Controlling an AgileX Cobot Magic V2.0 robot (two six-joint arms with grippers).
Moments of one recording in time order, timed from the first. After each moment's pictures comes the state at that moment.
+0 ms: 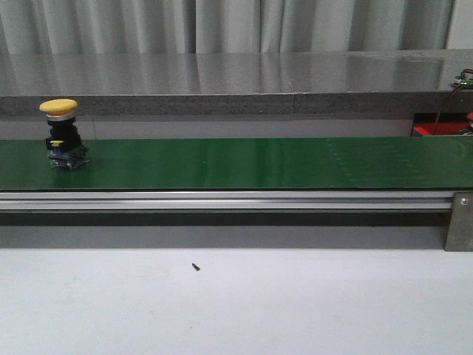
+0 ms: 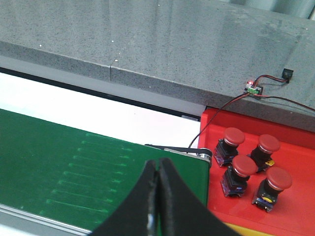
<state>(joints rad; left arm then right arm) 0.51 2.21 -1.75 -0.36 0.49 0.27 -0.07 0.77 -0.66 0.58 0.30 -0.71</state>
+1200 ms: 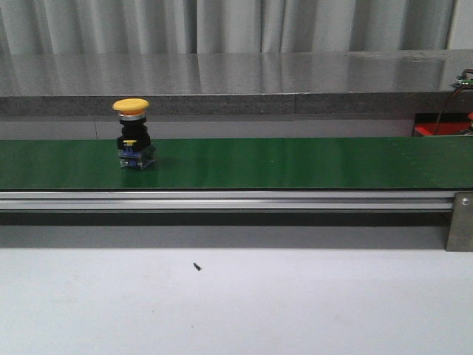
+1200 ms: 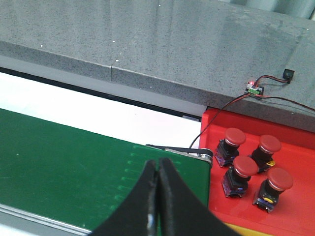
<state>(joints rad) 0.51 2.14 -1.75 -0.38 0.61 0.26 -0.07 0.77 -0.66 0.58 0.30 -0.71</state>
